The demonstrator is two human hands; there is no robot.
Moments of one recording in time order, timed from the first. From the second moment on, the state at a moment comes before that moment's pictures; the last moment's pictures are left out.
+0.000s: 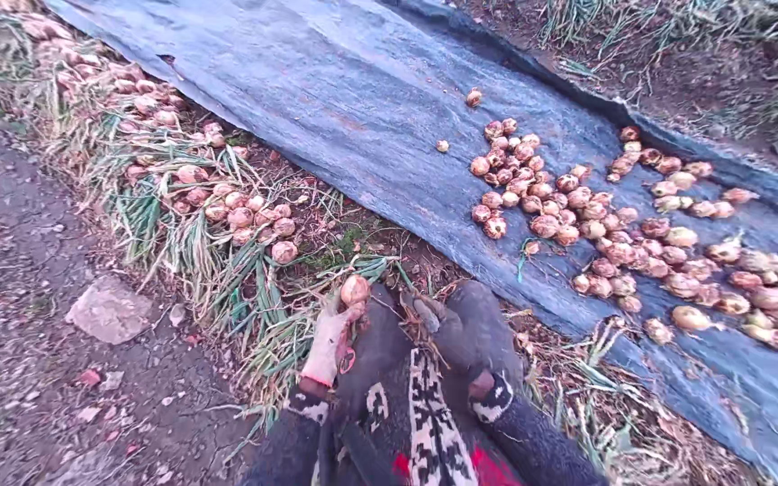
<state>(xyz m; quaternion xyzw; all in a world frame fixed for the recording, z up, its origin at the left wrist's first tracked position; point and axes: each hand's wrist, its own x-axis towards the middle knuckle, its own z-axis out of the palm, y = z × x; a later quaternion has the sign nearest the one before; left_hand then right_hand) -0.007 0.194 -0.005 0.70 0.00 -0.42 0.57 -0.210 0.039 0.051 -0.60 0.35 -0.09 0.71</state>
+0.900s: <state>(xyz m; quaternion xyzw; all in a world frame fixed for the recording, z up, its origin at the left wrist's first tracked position) 0.170 0.123 -0.090 0.96 -0.09 -0.22 0.15 -0.190 -0.081 0.021 -0.28 0.38 -0.11 0.87</state>
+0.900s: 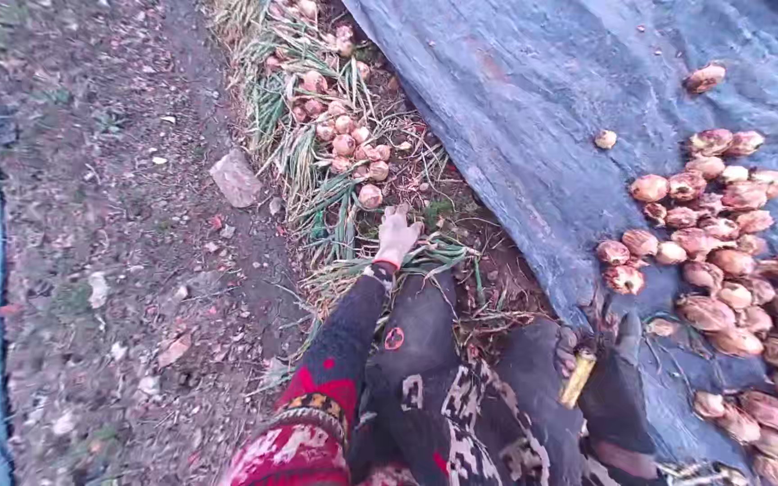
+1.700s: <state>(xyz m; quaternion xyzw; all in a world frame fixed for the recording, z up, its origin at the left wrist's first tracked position) 0.092 0.192 -0.036 0.79 -0.24 -0.35 0.44 -0.123 0.020 -0.034 -0.68 0.37 -0.02 0.63</state>
